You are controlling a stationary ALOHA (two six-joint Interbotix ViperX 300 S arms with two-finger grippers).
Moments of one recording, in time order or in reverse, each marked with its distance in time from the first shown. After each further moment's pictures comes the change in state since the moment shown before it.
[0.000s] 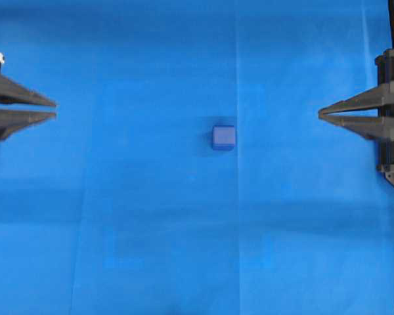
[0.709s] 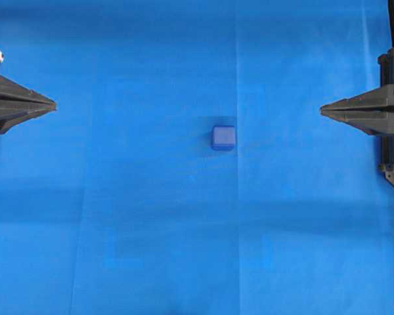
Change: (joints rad) left arm 0.011 0.000 0.000 -0.003 -0.029 -0.005; right arm 0.000 -0.012 0.012 0.003 -0.043 -0.009
